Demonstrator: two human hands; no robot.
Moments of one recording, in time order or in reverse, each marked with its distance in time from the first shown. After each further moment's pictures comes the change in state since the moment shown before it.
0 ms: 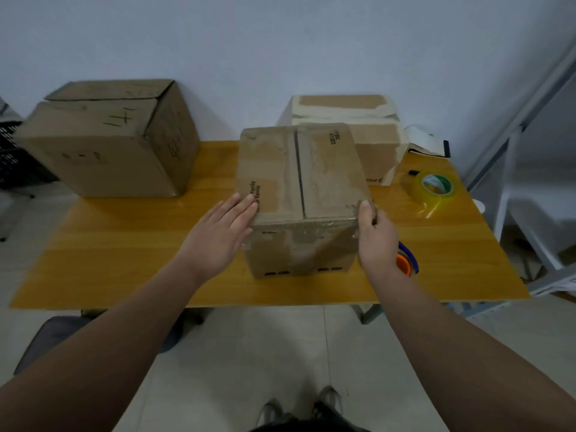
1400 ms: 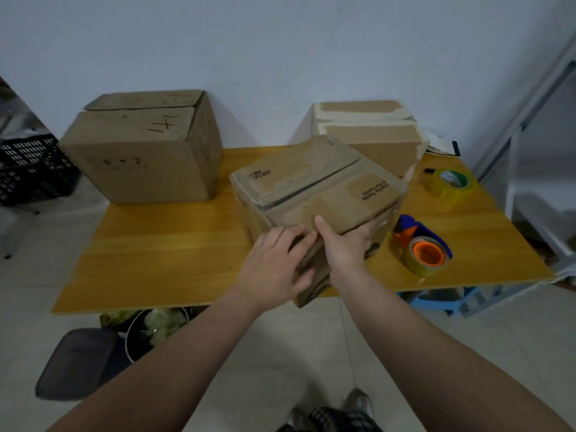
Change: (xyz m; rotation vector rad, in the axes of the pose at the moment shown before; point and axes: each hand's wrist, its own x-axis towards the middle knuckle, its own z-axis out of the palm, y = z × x) left_hand -0.073 0.008 -0.014 -0.139 0.128 0.170; right_hand -0.115 -0.081 0.097 0.329 -0.031 0.420
